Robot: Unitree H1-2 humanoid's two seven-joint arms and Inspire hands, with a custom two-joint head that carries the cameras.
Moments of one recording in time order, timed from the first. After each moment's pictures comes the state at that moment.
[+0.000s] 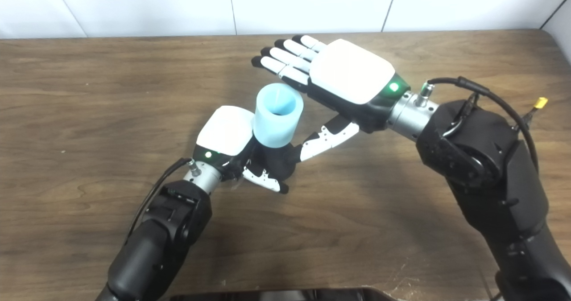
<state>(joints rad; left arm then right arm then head) -0.19 0.11 -0.52 -0.22 1.33 0.14 -0.35 -0.37 -0.51 0.17 -0.63 -0.69 -0.11 0.69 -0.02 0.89</state>
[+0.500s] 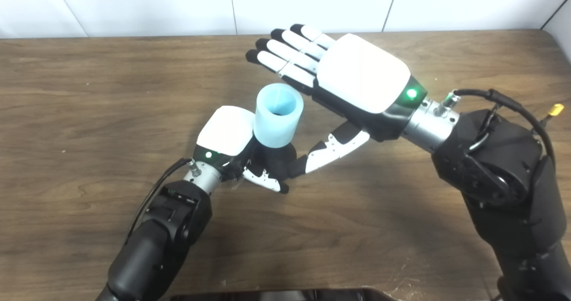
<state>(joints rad) -0.19 0.11 -0.52 -0.22 1.33 0.14 -0.35 -0.34 -0.51 0.11 -0.76 -0.63 -0.10 0.68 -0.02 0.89</state>
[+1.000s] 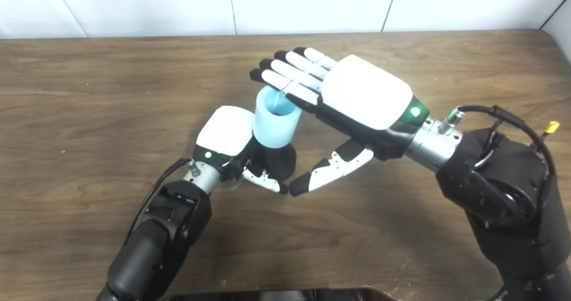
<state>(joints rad) -0.19 0.11 -0.52 -0.22 1.33 0.14 -0.35 -0.28 -0.51 0.13 -0.79 -0.58 -0.04 0.73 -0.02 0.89</state>
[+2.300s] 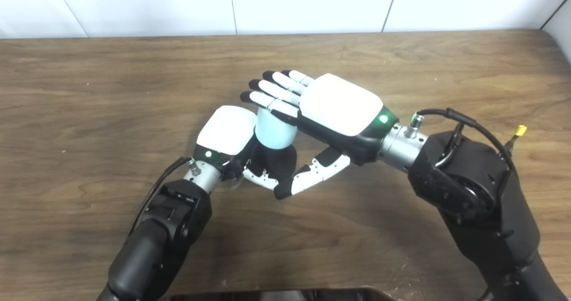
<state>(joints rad) -0.19 0.10 -0.50 -0.22 1.33 0.15 -0.36 -0.28 -0.47 0.23 -0.70 -0.66 -0.04 0.75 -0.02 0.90</state>
